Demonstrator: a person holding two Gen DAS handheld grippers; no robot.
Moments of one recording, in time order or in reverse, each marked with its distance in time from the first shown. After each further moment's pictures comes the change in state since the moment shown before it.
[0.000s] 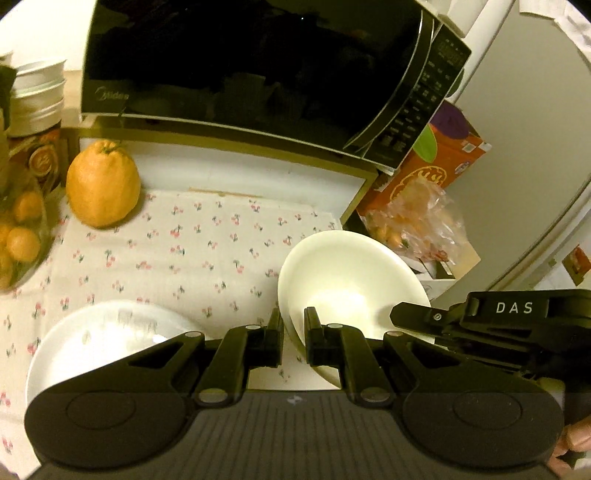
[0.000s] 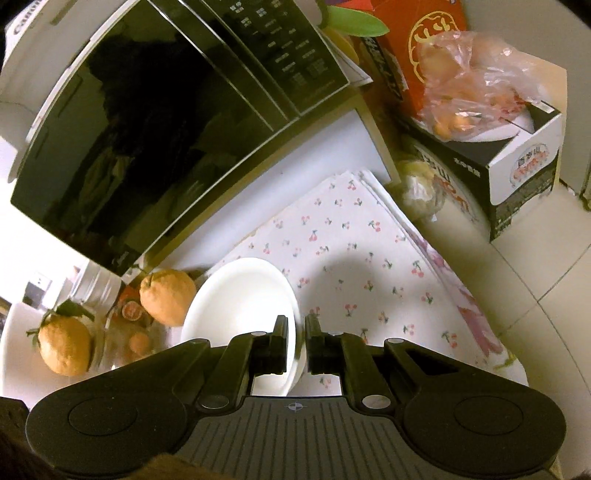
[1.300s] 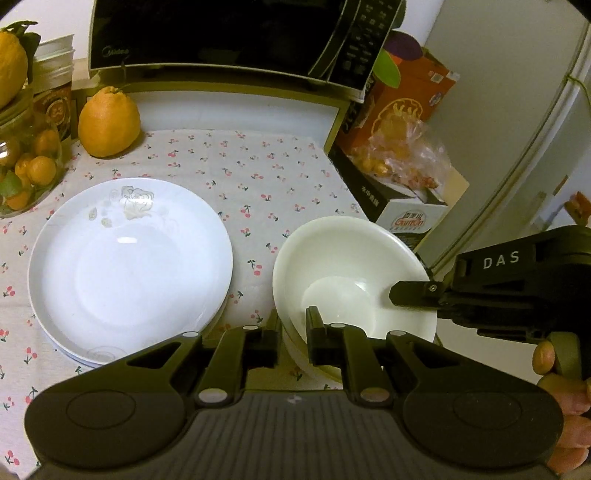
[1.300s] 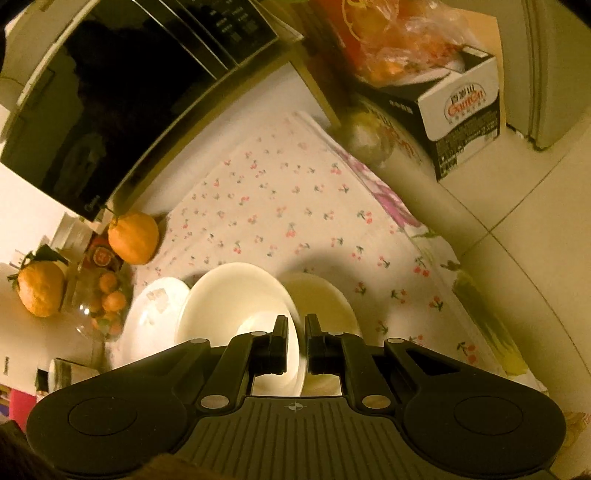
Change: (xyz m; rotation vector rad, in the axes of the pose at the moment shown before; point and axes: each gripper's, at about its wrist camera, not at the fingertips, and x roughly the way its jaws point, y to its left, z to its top) left arm -0.027 -0.026 -0.100 0.121 0.056 0.040; right arm -0.038 -0.050 -0.087 0.053 0.063 -0.091
